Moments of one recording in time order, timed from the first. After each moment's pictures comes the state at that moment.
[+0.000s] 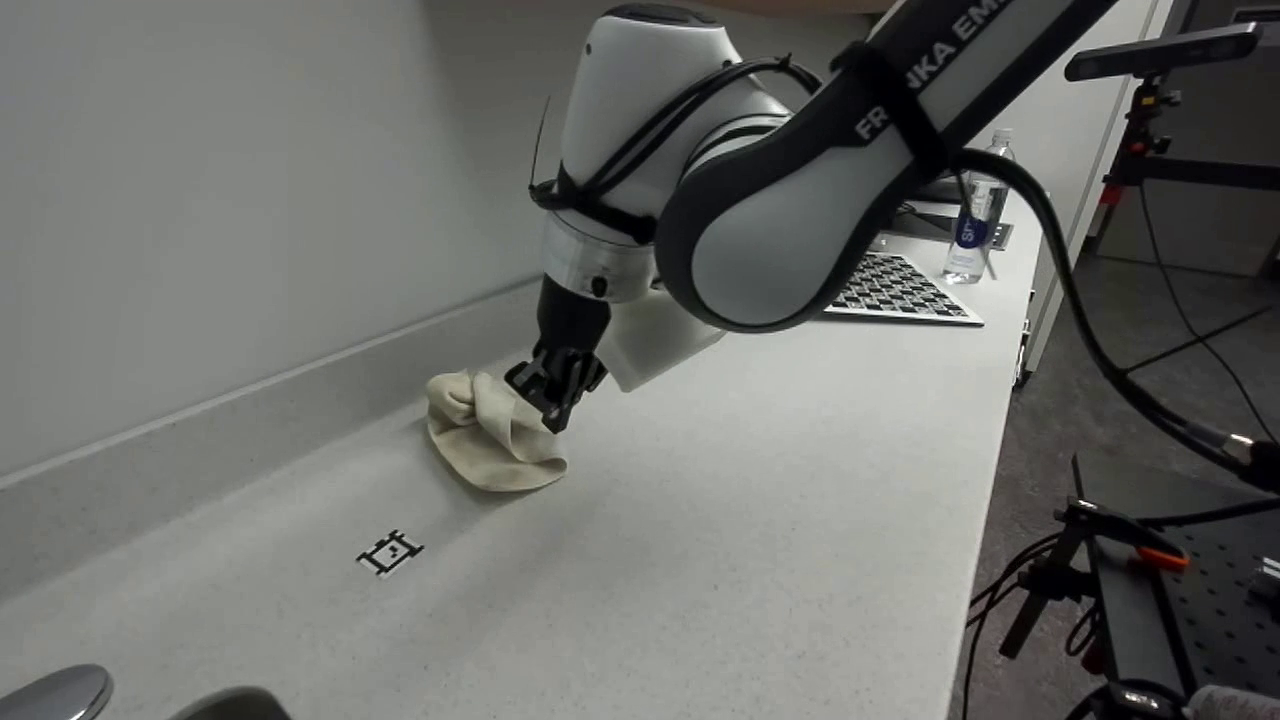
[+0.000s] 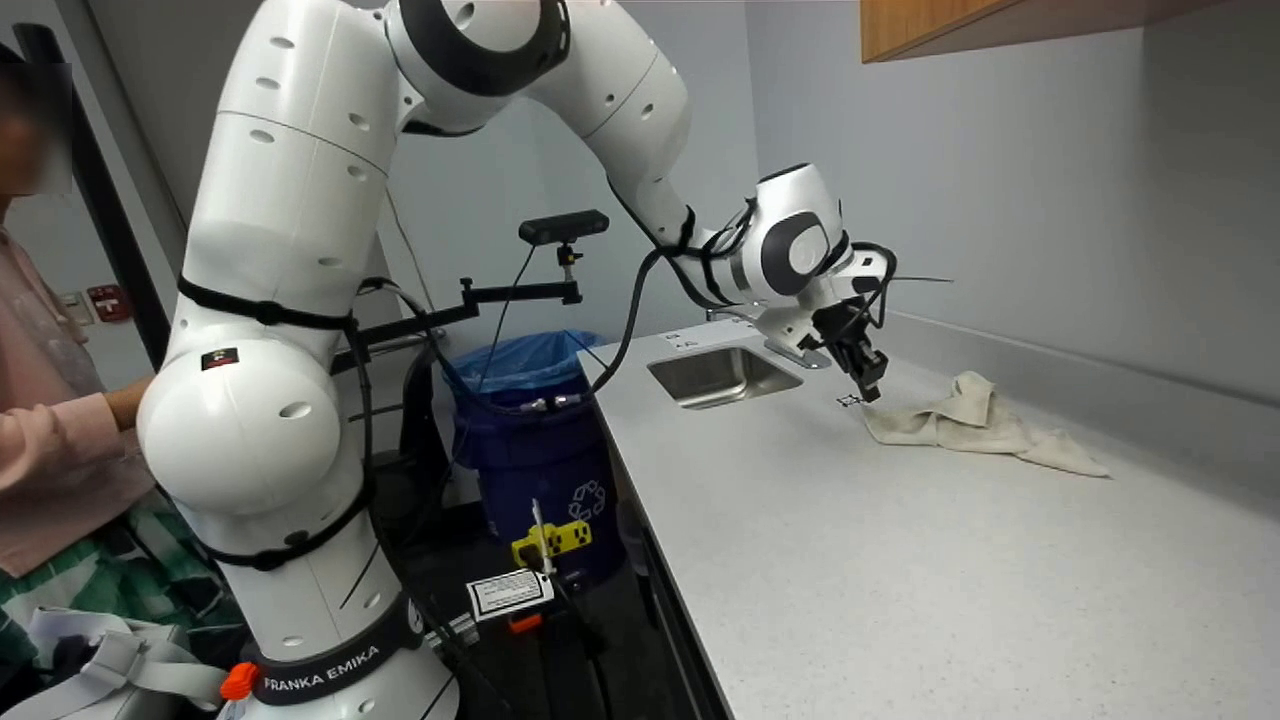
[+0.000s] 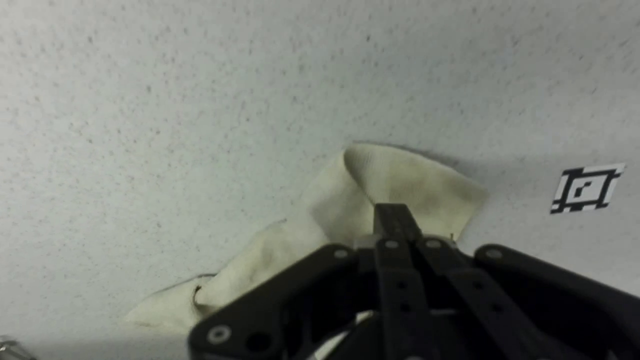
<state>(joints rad) 0.34 0.50 -0.10 -1.92 -0.16 2.76 0.54</state>
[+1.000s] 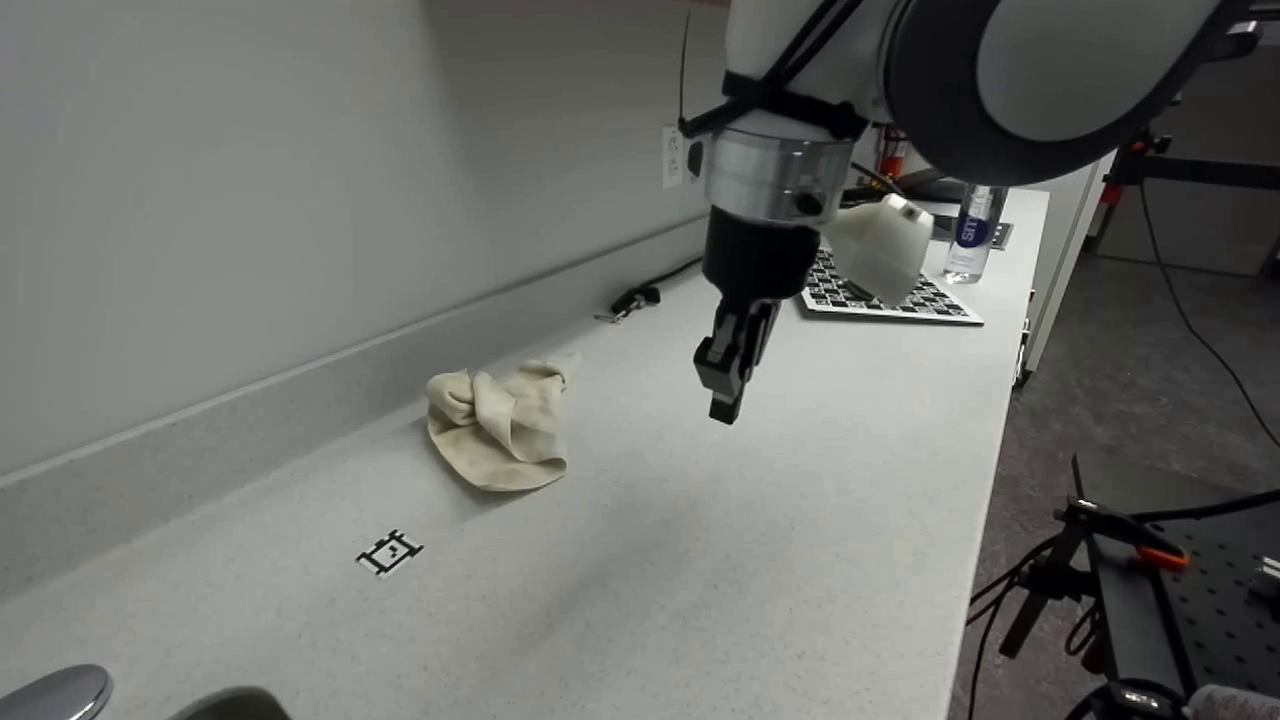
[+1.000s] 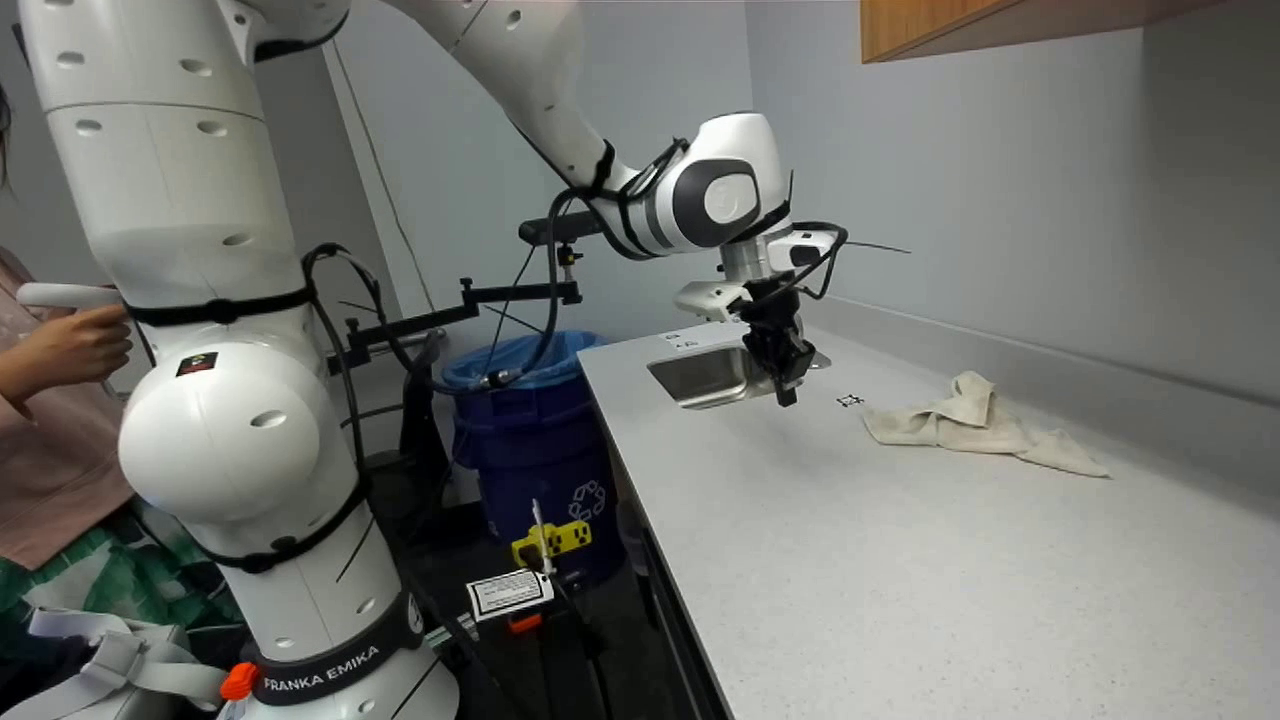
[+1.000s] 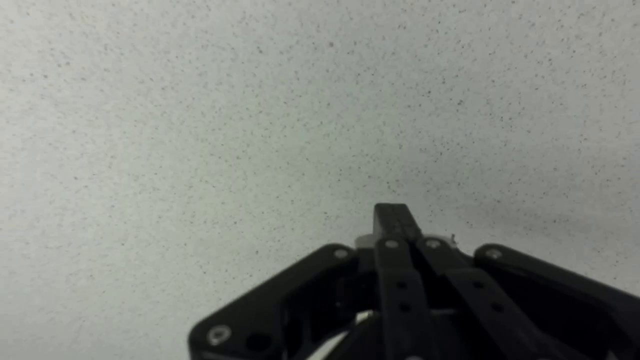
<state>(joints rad) 0.23 0.08 0.02 -2.31 -0.10 2.51 0.28</state>
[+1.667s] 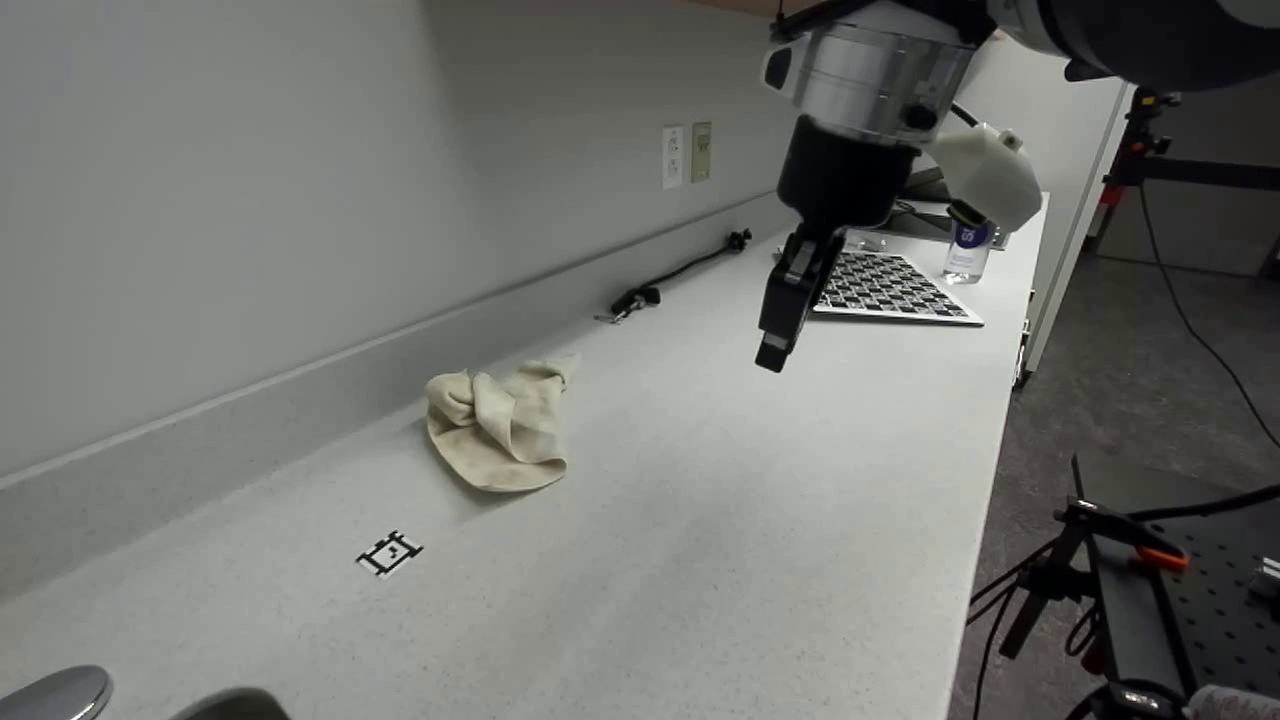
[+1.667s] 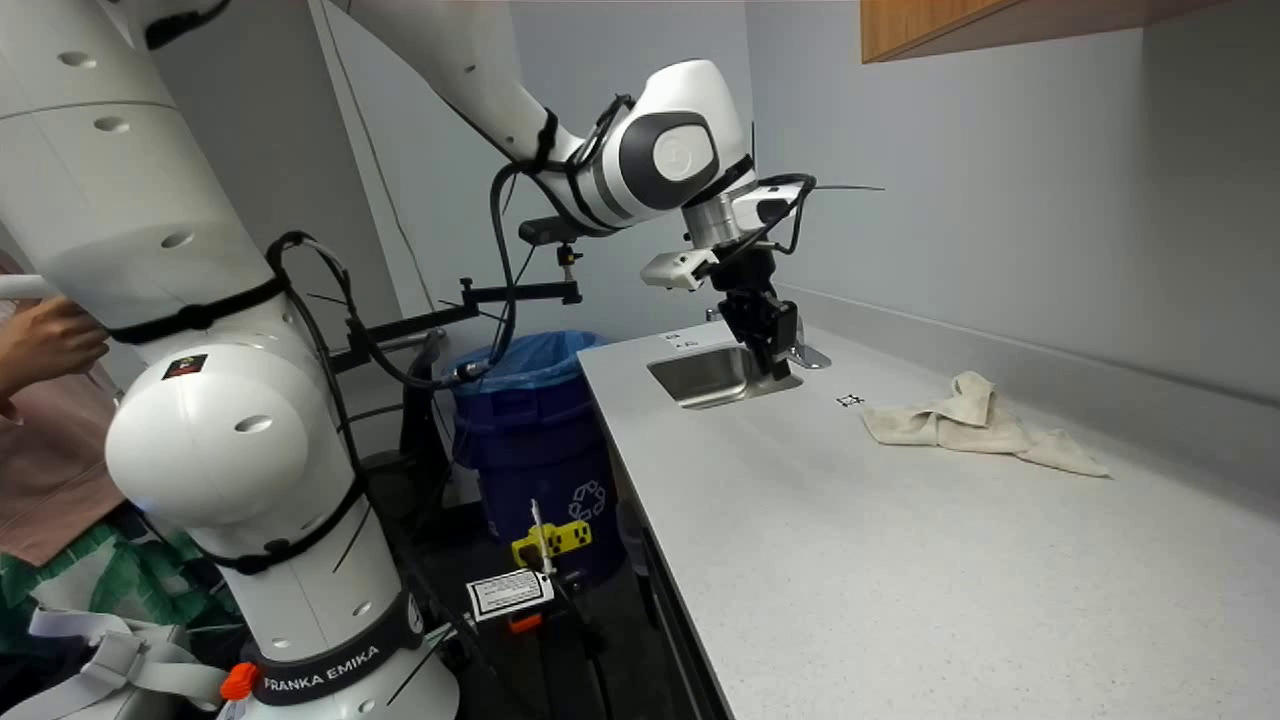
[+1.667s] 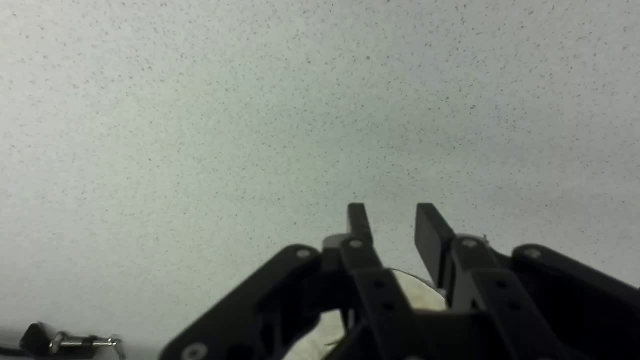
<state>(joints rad) 0.17 -0.15 0.06 -2.46 -0.15 2.51 0.28</state>
